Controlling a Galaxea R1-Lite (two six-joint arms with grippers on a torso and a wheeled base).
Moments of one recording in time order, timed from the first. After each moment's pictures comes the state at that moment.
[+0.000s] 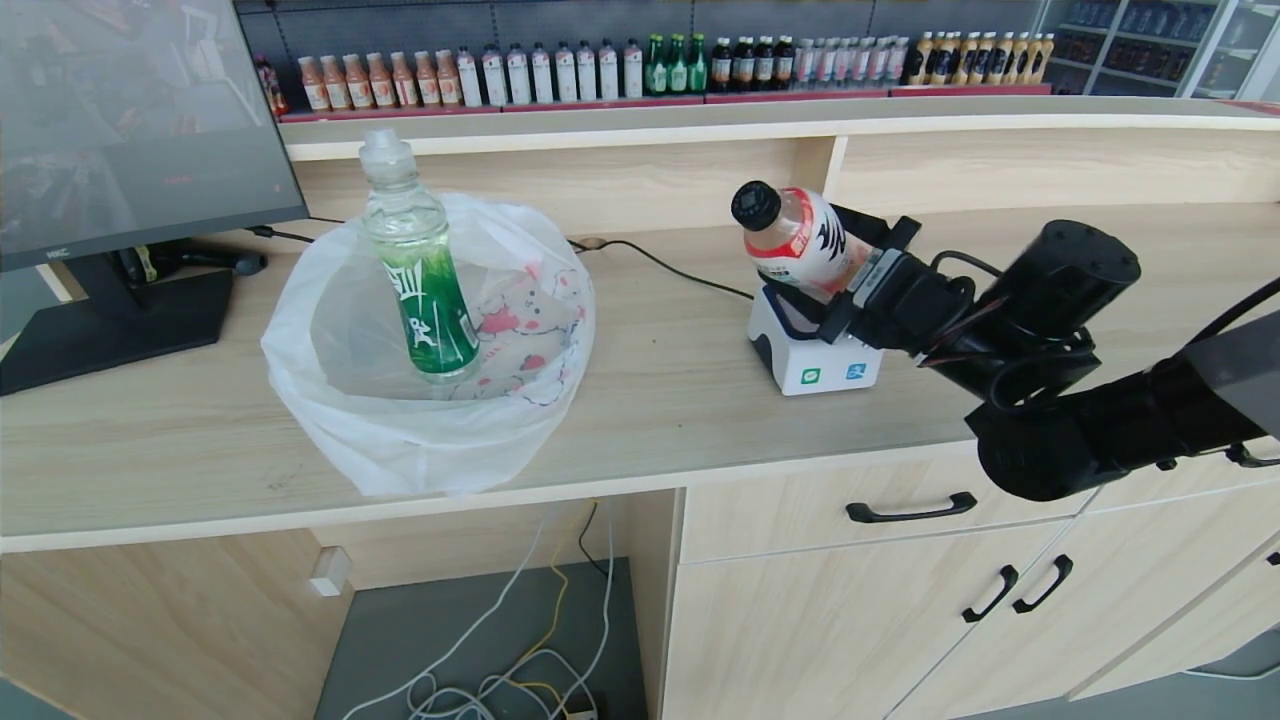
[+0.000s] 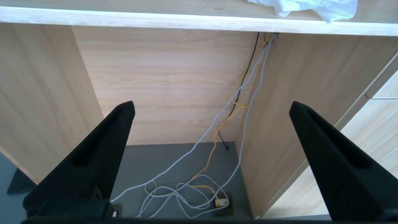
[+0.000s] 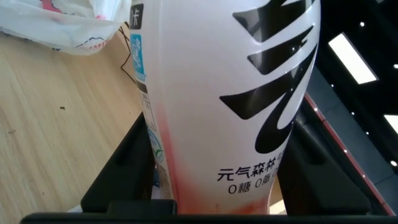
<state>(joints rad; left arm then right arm) 0.00 0.00 0.00 0.00 0.00 -0.01 0.30 2.06 -1.15 -1.36 0.55 -0.92</state>
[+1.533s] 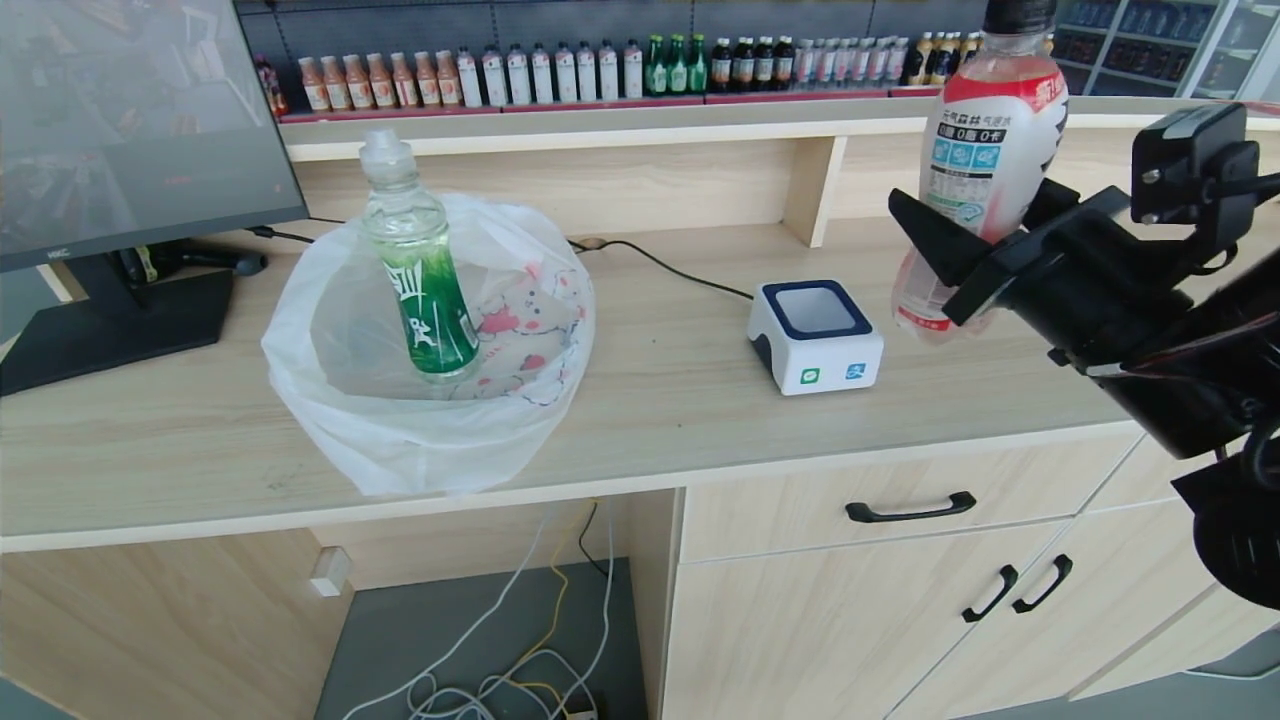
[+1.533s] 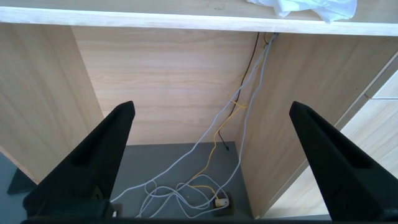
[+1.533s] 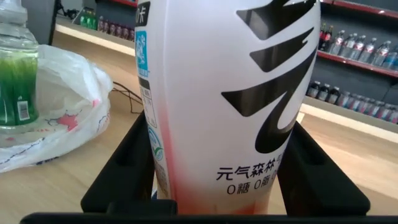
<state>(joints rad) 0.00 0.00 0.00 0.00 0.00 -0.01 0.32 1.67 -0.76 -1.42 0.22 -0.25</state>
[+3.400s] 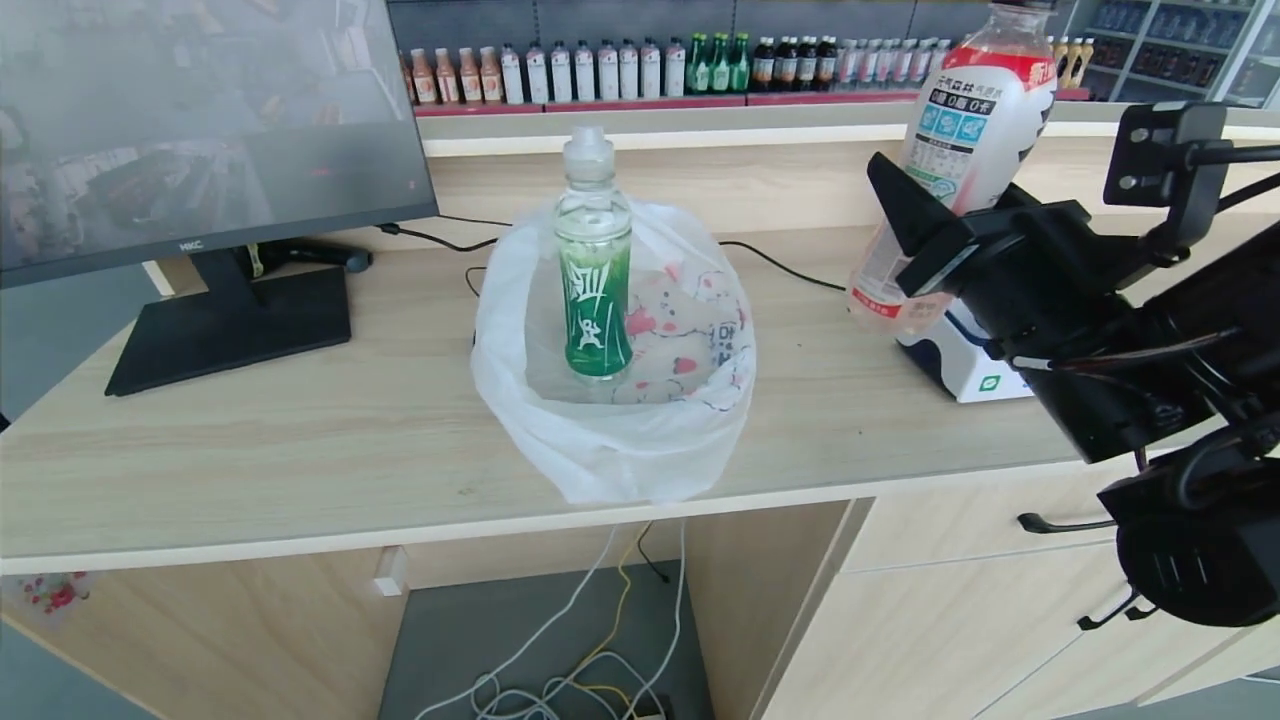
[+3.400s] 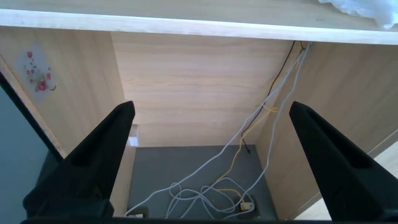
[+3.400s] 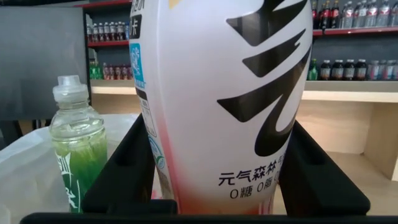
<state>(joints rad) 0.00 0.00 0.00 0.00 0.00 -0.01 0.46 1.75 -0.80 -1.54 -0.03 -0.07</state>
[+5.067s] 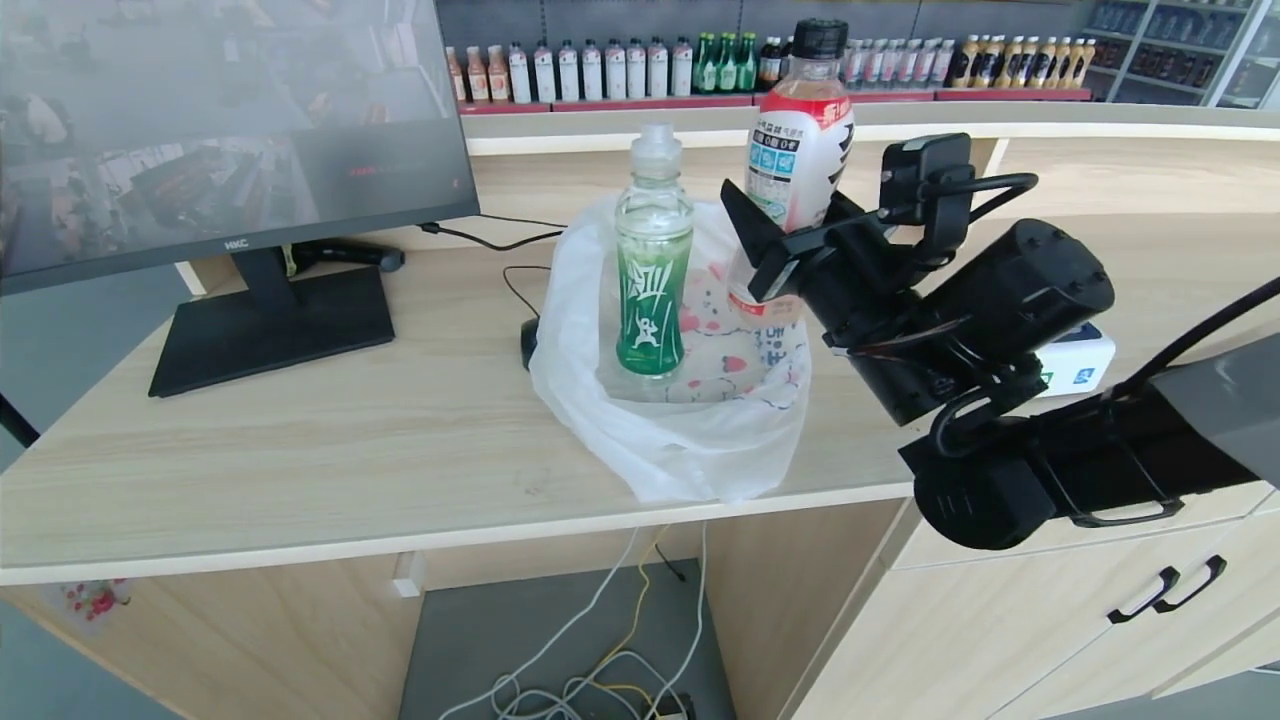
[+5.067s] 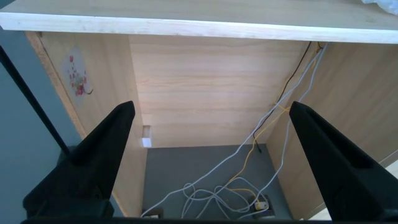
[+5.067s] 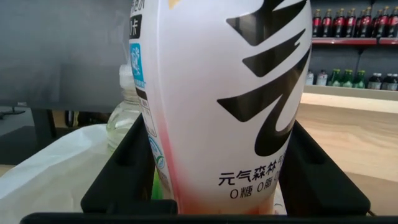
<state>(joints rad) 0.00 0.00 0.00 0.00 0.00 0.00 0.54 2.03 -1.14 -1.50 0.02 -0.12</state>
